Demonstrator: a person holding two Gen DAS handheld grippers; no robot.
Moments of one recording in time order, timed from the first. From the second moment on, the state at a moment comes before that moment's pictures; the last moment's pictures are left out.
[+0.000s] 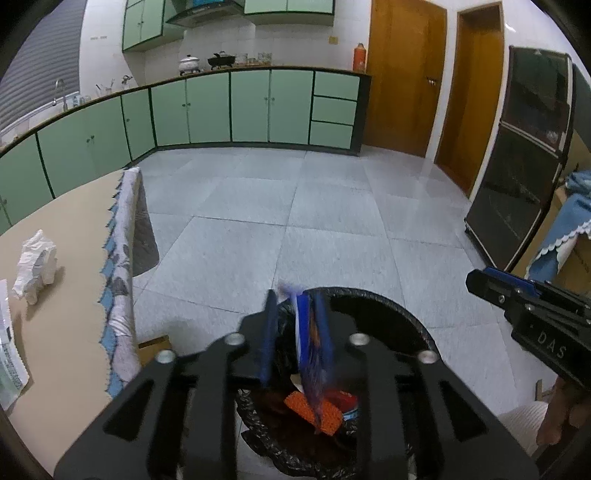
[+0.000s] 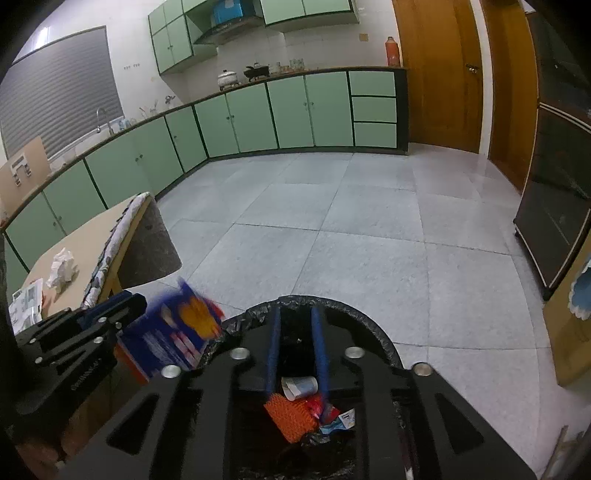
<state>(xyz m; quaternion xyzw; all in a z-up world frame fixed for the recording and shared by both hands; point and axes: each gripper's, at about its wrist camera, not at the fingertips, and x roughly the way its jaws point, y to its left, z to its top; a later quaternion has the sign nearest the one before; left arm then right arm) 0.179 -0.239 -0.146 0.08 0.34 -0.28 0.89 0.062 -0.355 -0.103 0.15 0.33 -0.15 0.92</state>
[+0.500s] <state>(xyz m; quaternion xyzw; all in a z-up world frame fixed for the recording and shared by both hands) 0.165 -0.183 -0.093 0.05 0.28 -0.25 0.92 0.040 -0.337 -0.048 0.13 0.26 -0.16 0.94</state>
